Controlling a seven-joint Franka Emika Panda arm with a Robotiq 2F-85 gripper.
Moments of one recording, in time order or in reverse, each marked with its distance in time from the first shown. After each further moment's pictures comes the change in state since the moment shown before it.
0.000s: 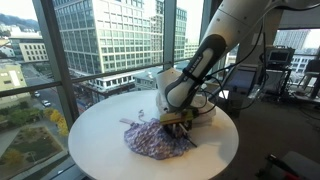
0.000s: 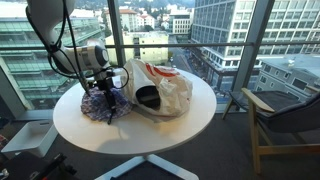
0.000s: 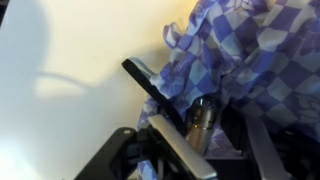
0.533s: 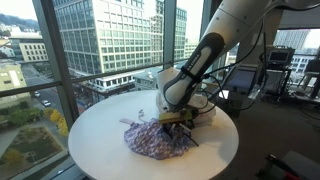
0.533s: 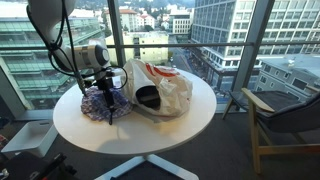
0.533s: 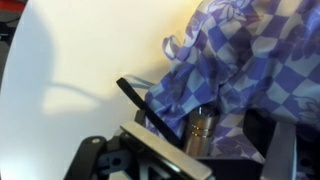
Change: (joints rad) arm -0.007 -0.001 0.007 0.009 0.058 -0.037 0.015
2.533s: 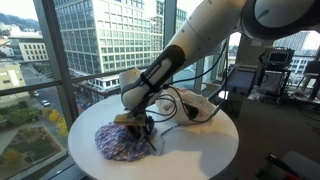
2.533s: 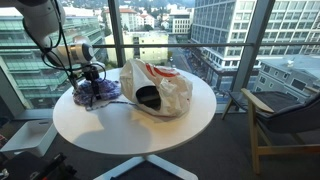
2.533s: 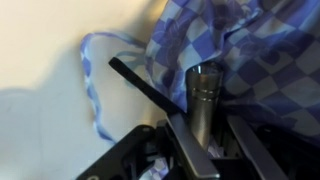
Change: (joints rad) arm 0.208 0.275 -0.025 0.489 0.090 -0.082 0.209
